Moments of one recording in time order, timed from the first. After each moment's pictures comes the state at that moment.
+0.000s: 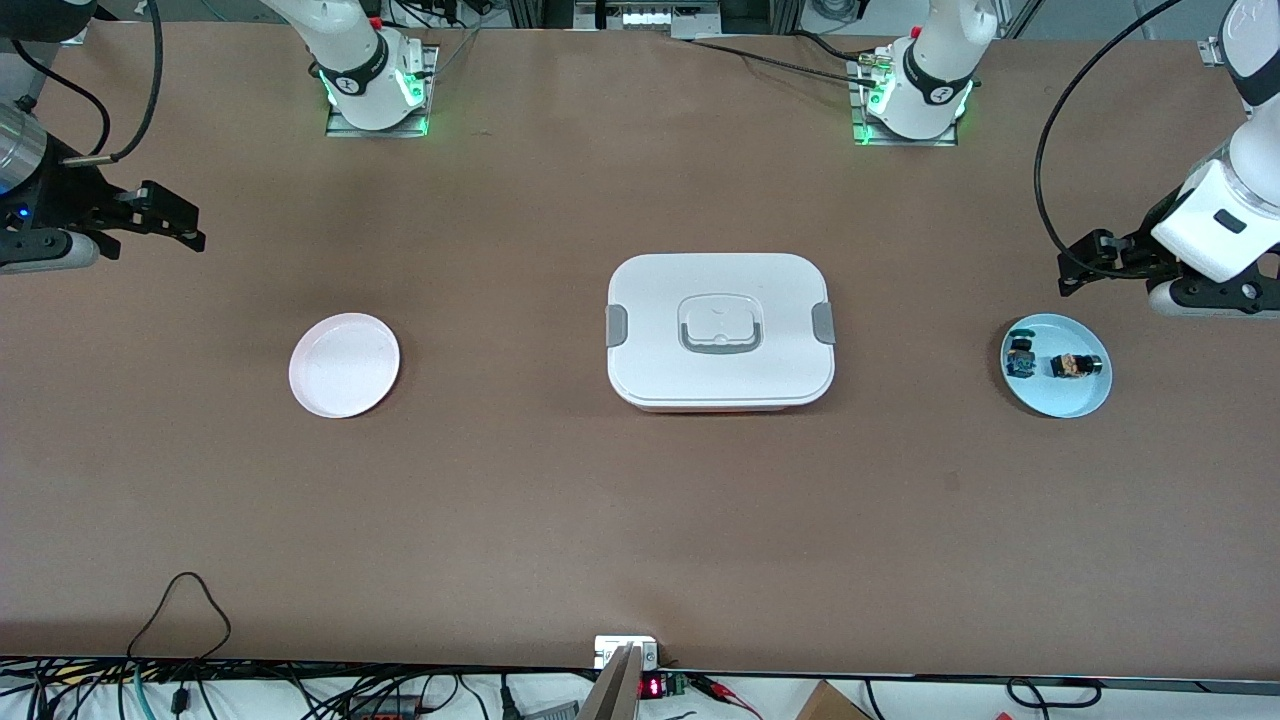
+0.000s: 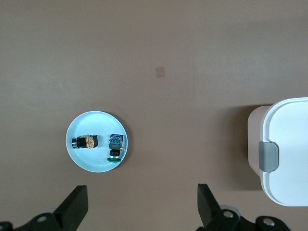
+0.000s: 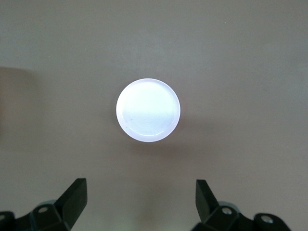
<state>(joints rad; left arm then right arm) -0.05 0.02 0.02 -1.68 0.04 1.72 -0.01 0.11 -0.02 -0.10 -1.70 0.01 1.64 -0.09</state>
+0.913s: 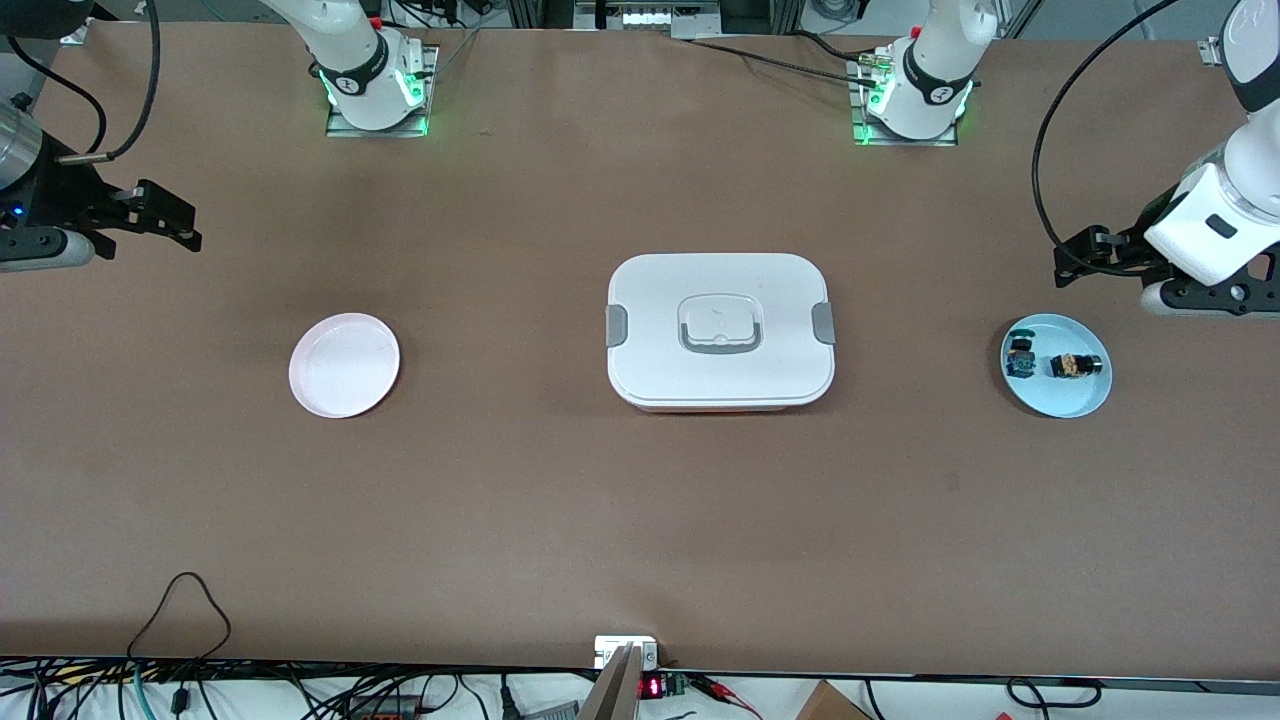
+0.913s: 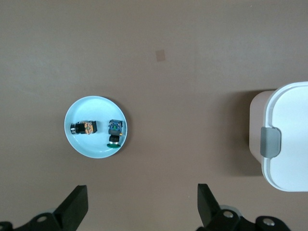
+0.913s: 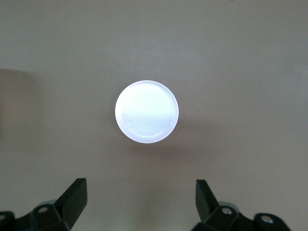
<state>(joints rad) -0.05 0.04 0.02 -1.67 0.04 1.64 -0.01 0.11 -0.02 -0.10 -1.69 0.00 1.64 -0.09</state>
